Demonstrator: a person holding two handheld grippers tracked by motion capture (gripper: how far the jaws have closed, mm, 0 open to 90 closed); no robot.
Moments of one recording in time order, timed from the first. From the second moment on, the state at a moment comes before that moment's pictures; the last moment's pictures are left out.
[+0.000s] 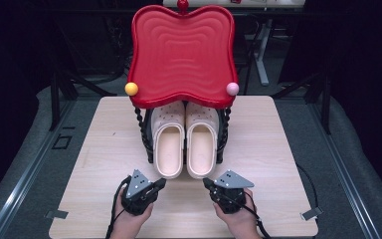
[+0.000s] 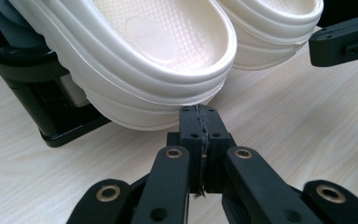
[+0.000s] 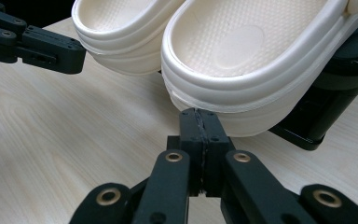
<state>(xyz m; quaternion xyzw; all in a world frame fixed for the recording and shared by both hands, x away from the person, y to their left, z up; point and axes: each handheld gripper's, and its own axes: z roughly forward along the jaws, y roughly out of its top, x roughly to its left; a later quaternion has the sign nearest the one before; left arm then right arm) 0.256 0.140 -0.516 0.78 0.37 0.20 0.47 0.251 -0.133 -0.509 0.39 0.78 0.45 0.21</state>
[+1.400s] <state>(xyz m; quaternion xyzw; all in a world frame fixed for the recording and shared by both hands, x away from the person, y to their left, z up) 0.332 0.138 -0.483 0.75 0.40 0.24 0.46 0.318 -0.131 -0.483 0.42 0.75 0.43 0.27</state>
